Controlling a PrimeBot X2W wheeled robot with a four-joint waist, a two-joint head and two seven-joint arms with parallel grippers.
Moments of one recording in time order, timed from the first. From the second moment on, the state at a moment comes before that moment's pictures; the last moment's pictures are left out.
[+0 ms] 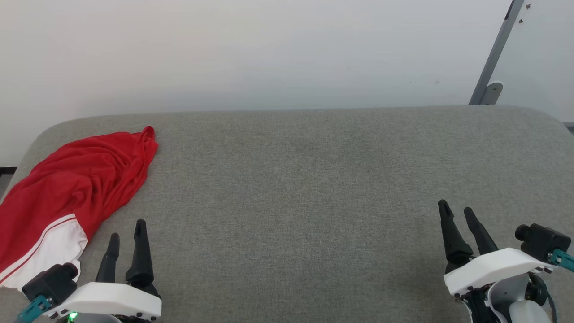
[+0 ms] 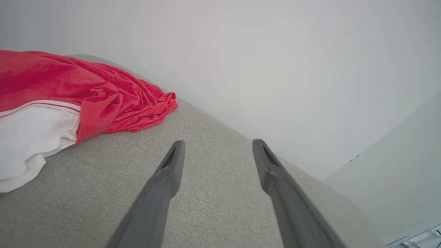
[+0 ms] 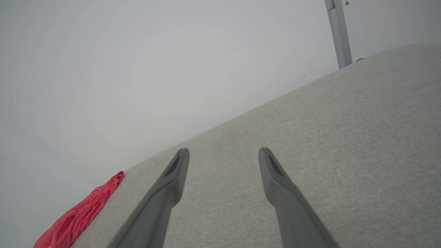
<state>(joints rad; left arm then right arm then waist) 0.03 0.17 -0.04 0.09 -0.76 0.05 -0.13 -0.09 -0.06 -0.05 0.25 0.62 0.13 -0.02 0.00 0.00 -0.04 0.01</state>
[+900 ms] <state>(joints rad) 0.05 0.16 -0.03 0.06 -0.48 0.01 -0.19 -0.09 -0.05 -0.03 0.23 0.34 0.13 -0.06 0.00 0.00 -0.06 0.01</state>
